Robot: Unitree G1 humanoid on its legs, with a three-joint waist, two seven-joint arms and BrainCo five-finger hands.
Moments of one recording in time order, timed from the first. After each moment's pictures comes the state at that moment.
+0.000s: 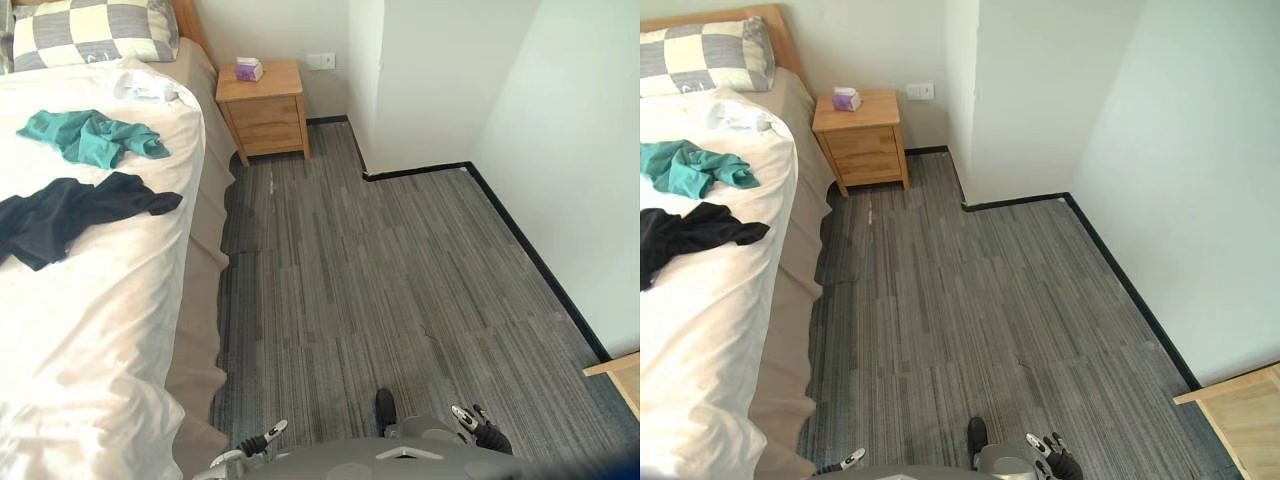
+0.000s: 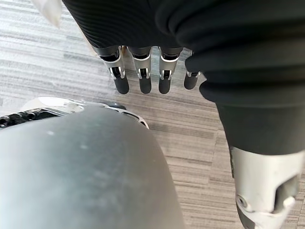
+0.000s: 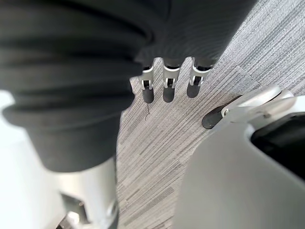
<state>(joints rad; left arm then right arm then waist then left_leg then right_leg) 0.11 0.09 0.22 1.09 -0.19 0.26 -0.09 0.19 -0.09 -0.28 1.08 0.38 -0.15 0.29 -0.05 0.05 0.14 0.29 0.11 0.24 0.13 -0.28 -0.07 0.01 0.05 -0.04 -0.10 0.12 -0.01</state>
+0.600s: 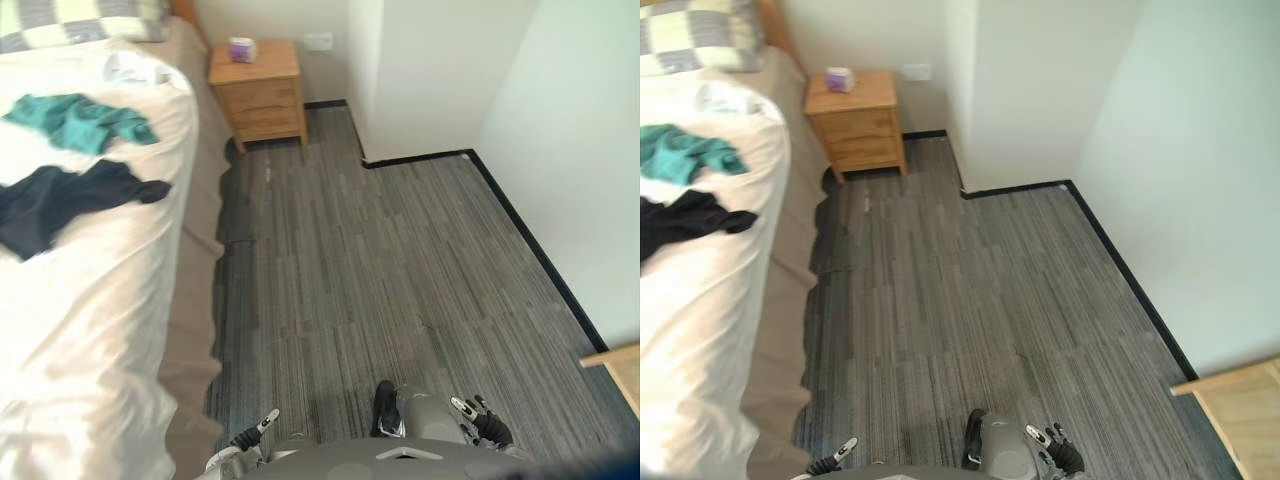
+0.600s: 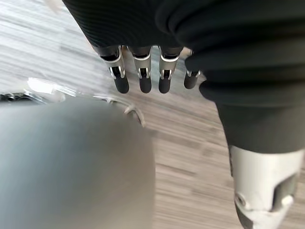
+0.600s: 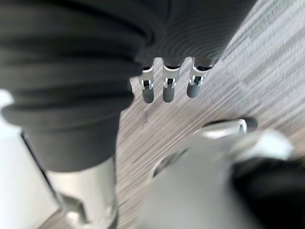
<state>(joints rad) 0.12 0.10 0.18 0.99 -0.46 0.16 0.05 0.17 -0.15 -0.20 1.00 0.36 -0.06 0.22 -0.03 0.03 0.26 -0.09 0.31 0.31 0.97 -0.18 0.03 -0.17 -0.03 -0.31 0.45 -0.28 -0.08</state>
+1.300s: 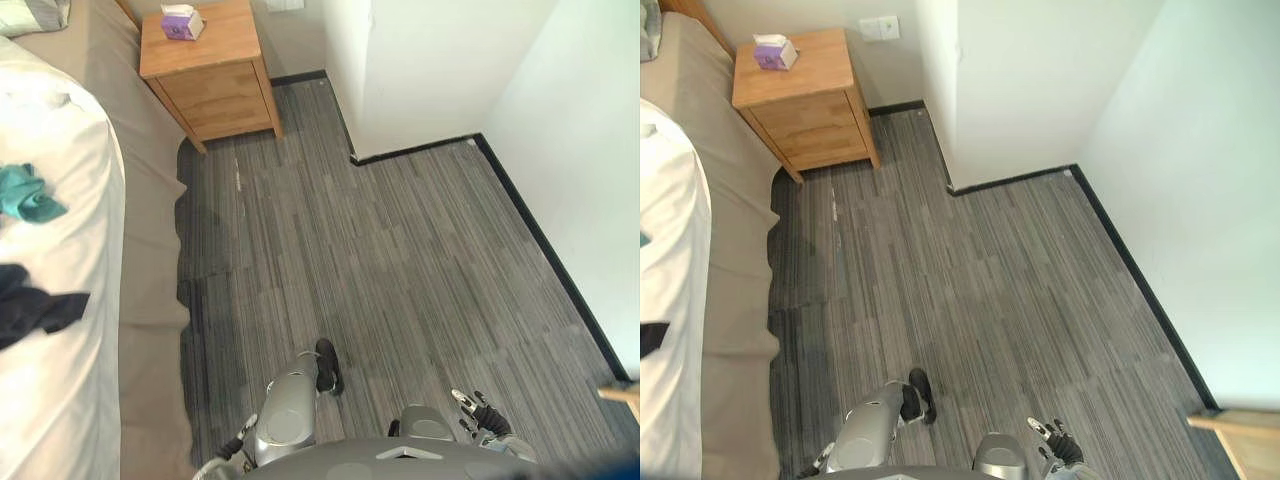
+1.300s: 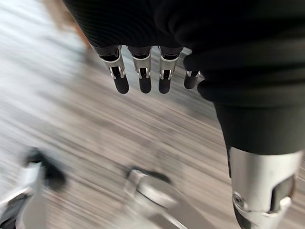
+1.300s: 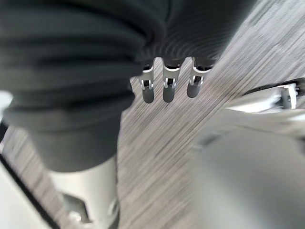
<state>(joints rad) 0.13 0.11 0.24 1.00 -0.46 0.15 0.06 0.11 -0.09 -0.26 1.05 0.29 -0.05 0.20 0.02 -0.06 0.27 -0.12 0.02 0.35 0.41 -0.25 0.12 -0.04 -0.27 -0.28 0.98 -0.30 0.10</state>
